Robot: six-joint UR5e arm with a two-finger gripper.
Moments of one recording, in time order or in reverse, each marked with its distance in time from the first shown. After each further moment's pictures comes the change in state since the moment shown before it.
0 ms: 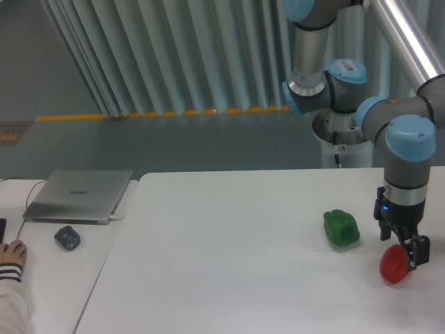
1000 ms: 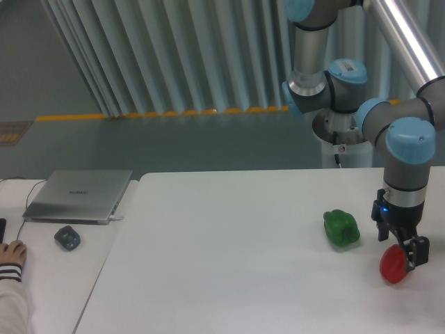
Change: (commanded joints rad) arm 0.000 -0.003 -0.020 0.015 -0.002 -0.034
